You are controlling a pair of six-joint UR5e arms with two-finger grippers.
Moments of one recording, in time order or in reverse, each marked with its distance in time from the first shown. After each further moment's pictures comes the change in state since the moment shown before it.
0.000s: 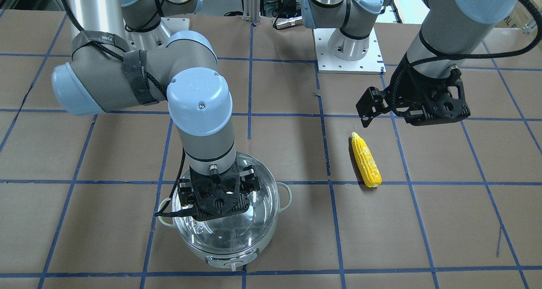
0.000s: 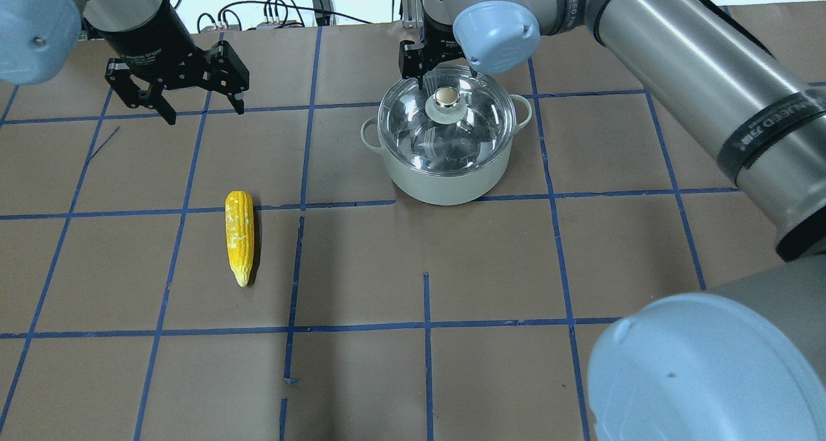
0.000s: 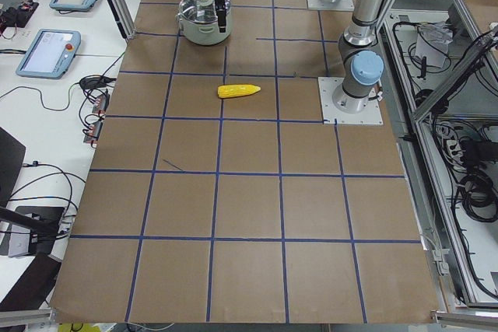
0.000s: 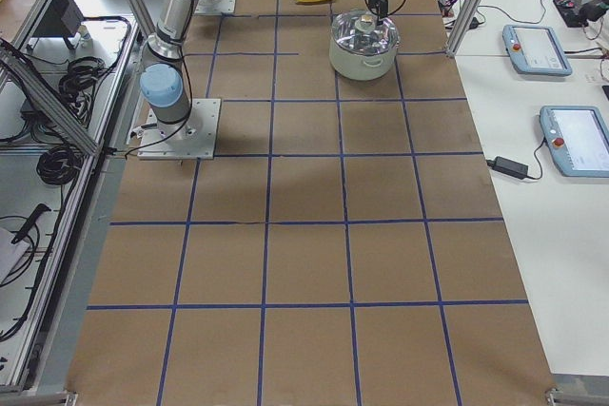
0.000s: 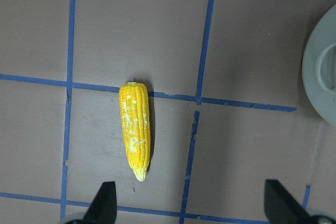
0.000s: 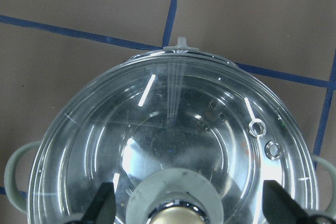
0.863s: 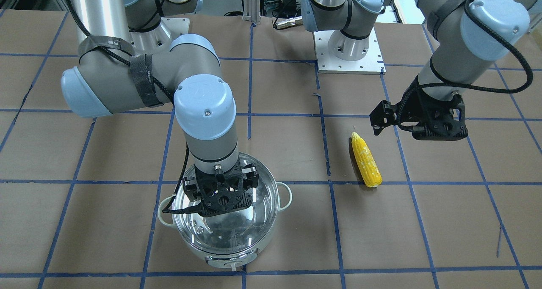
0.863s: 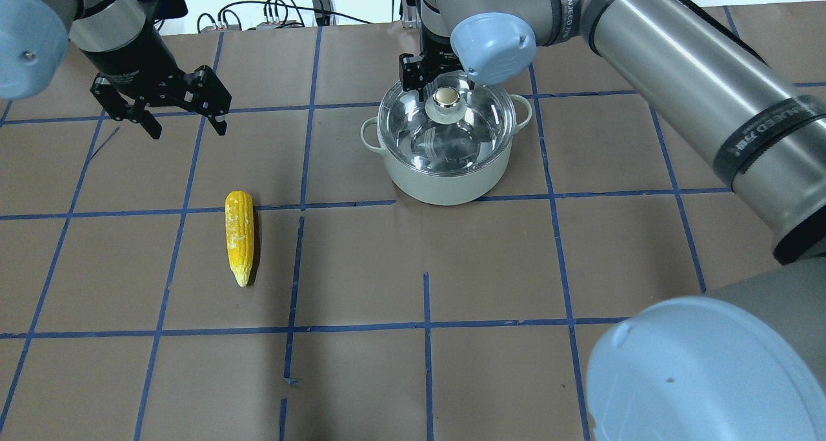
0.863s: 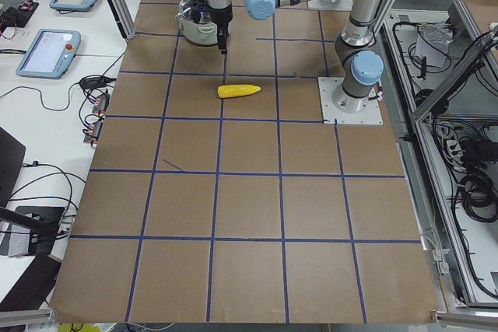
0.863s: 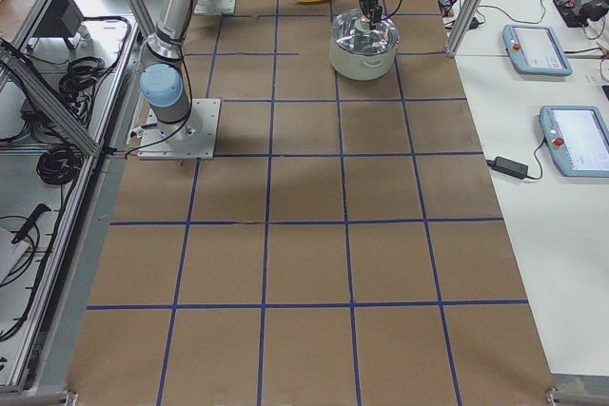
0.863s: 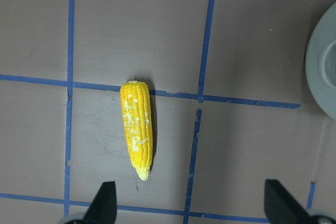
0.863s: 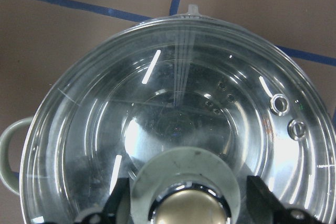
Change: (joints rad) left arm 0.094 0.008 -0.181 0.150 0.008 0.220; right arm 0.007 -0.003 0.040 0.013 0.009 -0.010
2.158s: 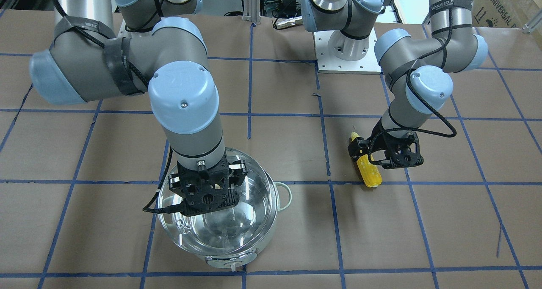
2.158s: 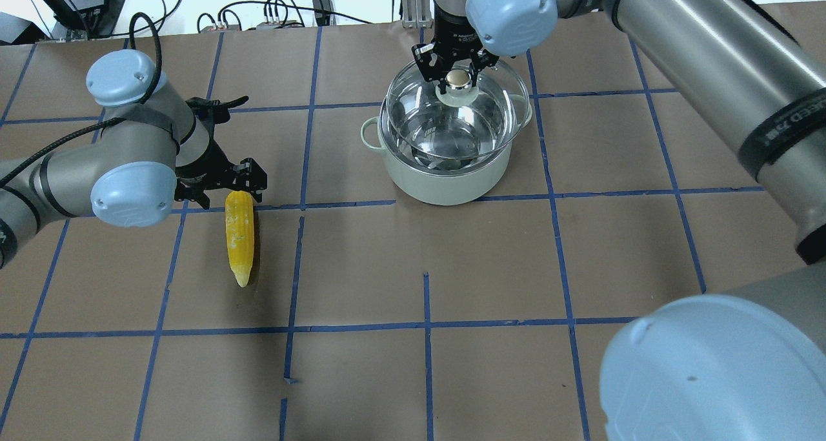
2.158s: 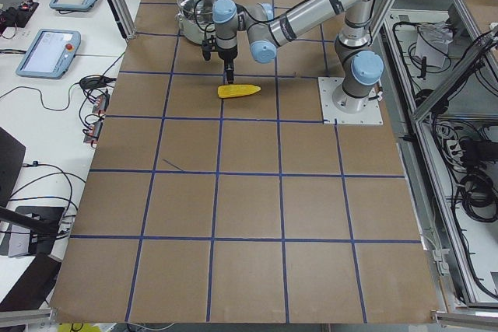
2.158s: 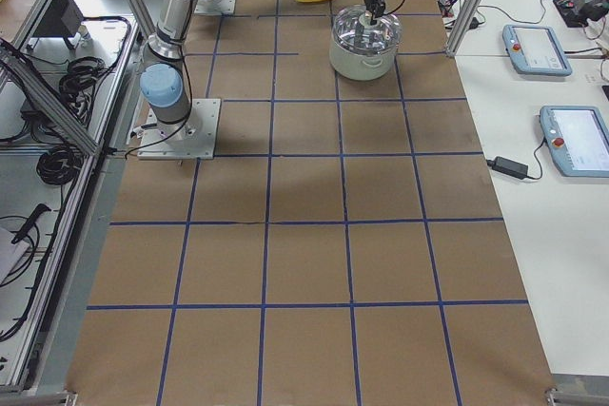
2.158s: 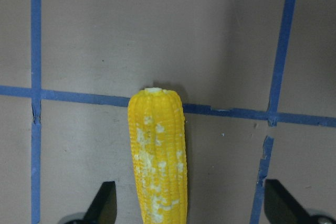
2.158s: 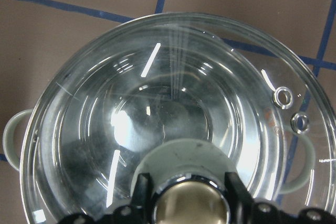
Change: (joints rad) left arm 0.006 -0.096 -0.310 0.423 -0.003 -0.103; right arm -0.037 -0.017 -0.112 0.157 0.005 -0.033
